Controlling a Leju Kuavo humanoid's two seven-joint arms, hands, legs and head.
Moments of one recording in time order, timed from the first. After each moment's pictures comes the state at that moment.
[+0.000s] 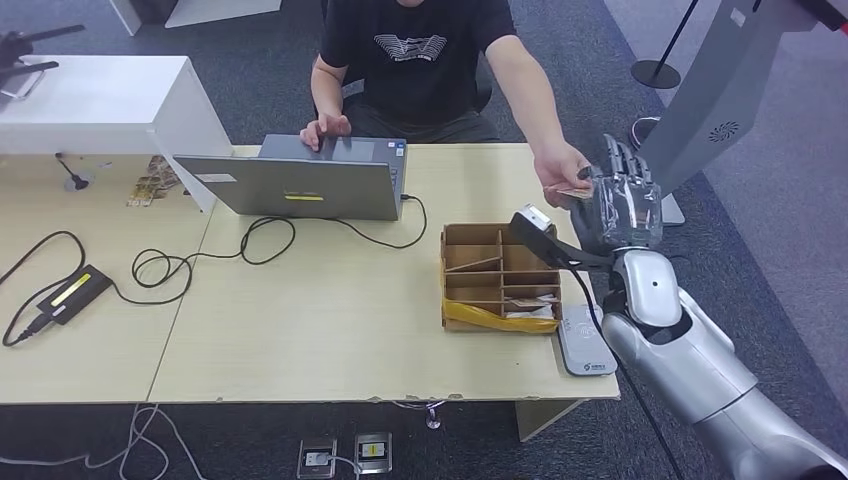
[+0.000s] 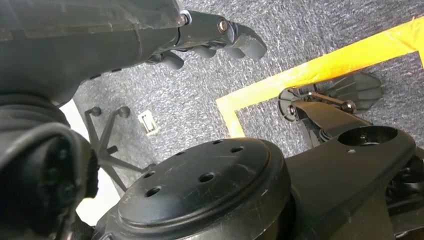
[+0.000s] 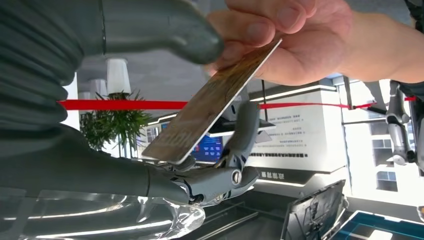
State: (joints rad) left arm -0.17 0.08 -1.22 -0.17 1.06 -0.09 0.06; right arm -0.69 -0.45 0.78 -1.26 0.97 -0.22 0.44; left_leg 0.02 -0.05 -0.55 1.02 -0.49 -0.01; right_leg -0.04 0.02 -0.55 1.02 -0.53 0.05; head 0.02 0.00
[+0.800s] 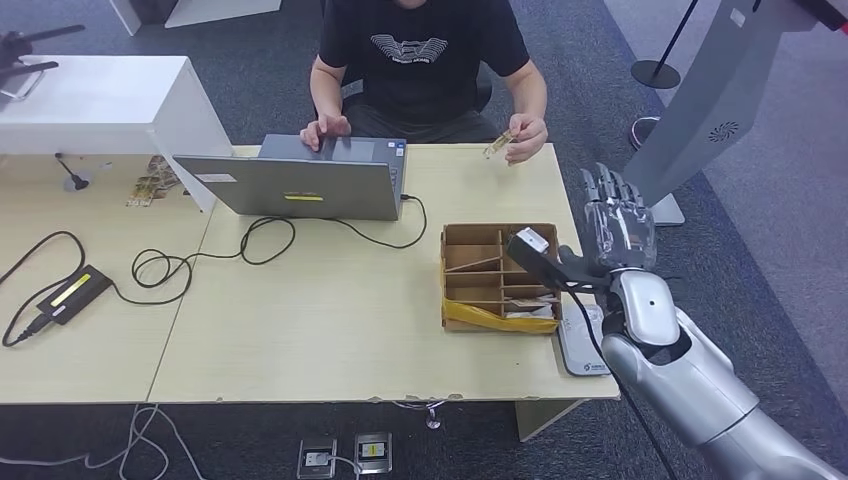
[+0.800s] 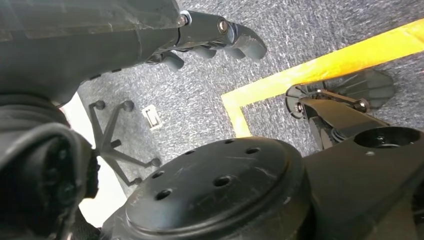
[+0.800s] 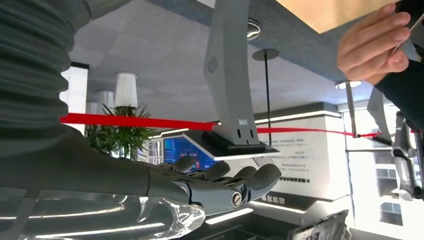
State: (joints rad) left arm -0.15 0.08 -1.22 -0.17 1.09 -0.09 0.06; right arm -0.62 -0.49 0.79 -1.32 0.93 -0.16 0.48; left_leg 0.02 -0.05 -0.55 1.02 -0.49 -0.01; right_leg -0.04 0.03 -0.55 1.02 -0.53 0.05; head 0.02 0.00
